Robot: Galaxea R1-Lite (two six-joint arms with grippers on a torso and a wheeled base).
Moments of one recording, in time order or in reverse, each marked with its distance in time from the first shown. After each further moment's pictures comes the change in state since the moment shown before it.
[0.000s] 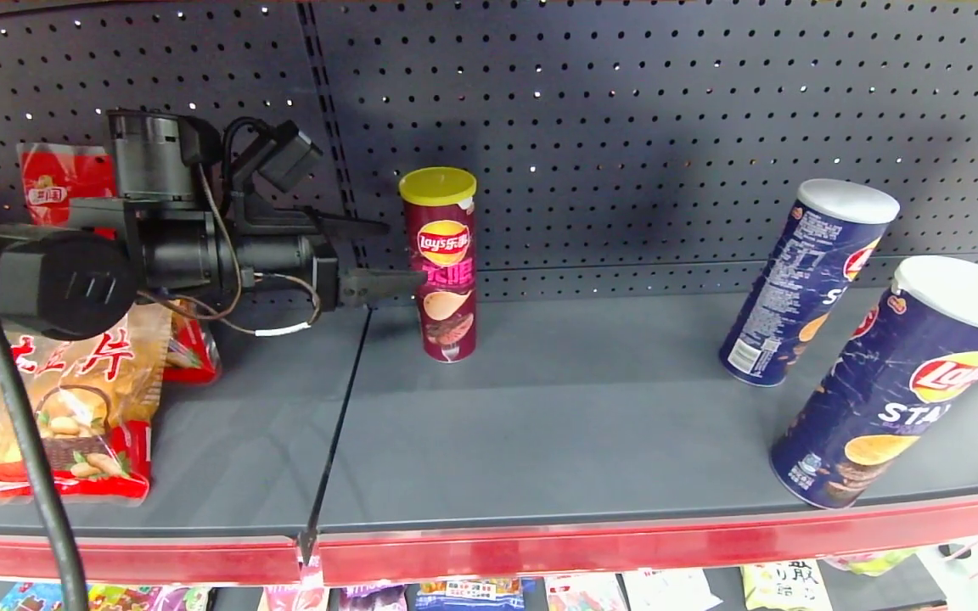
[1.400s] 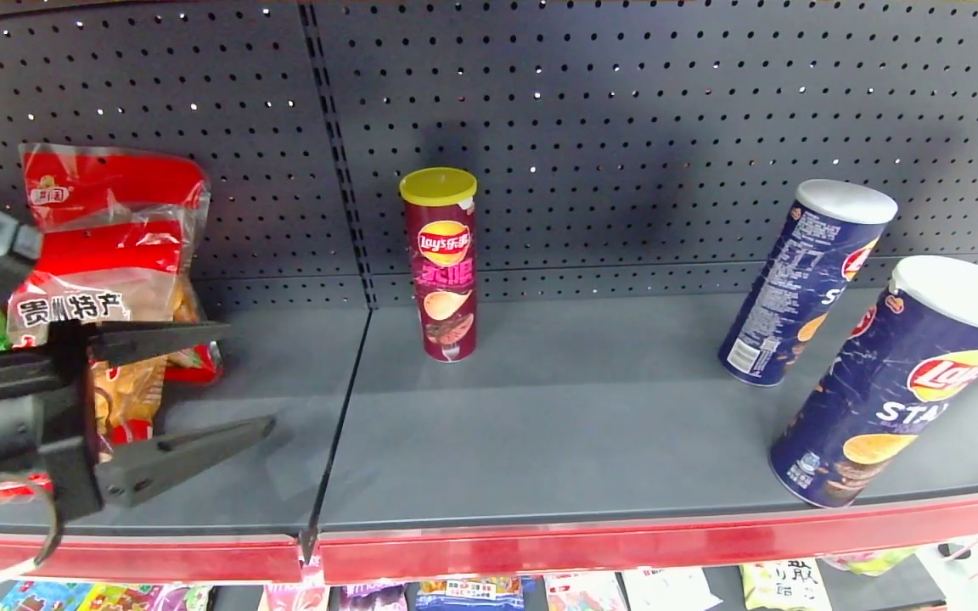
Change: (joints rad) left arm 0.109 -0.607 0.546 0.115 0.052 0.001; right arm 0.009 -0.005 -0.008 -0.001 0.008 0.000
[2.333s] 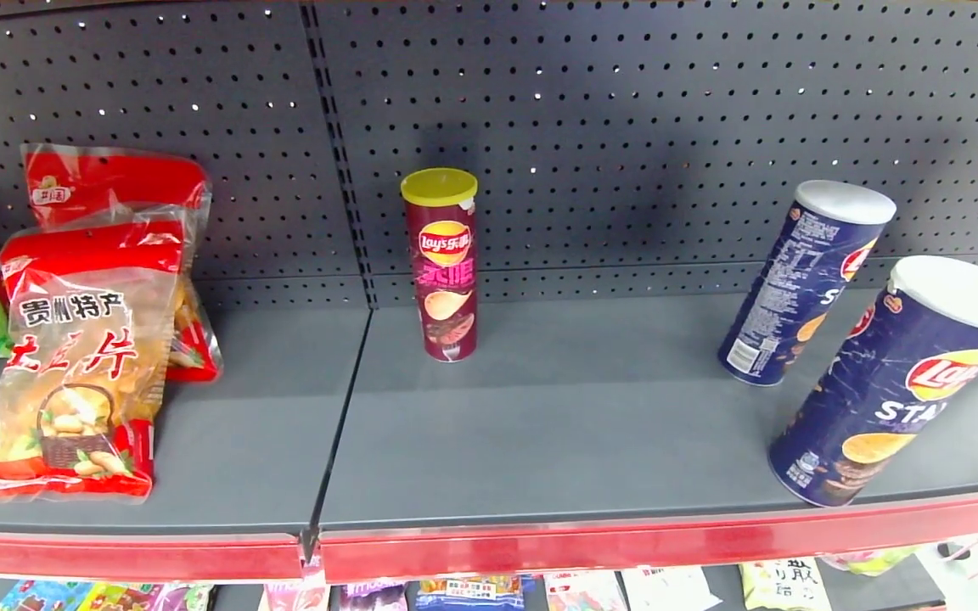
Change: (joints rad) left arm 0.304 -1.094 0.427 0.540 0.384 0.036; right arm -0.002 0.012 -0.017 -0.010 -0.091 -0.012
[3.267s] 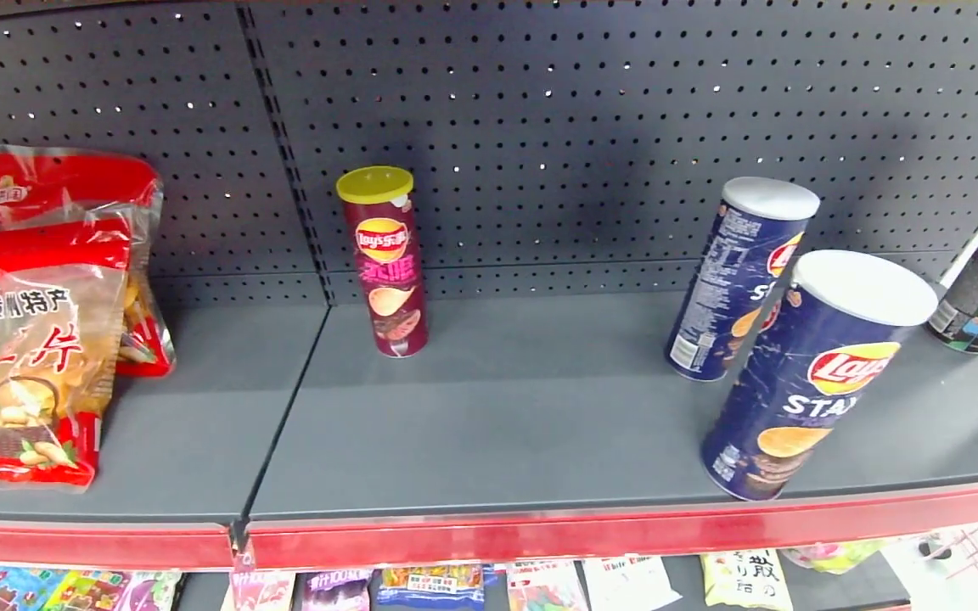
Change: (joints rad) left arm 0.007 -0.024 0.024 0.002 0.154 -0.036; right arm 0.000 0.265 -0.115 -0.001 -0.052 0.032
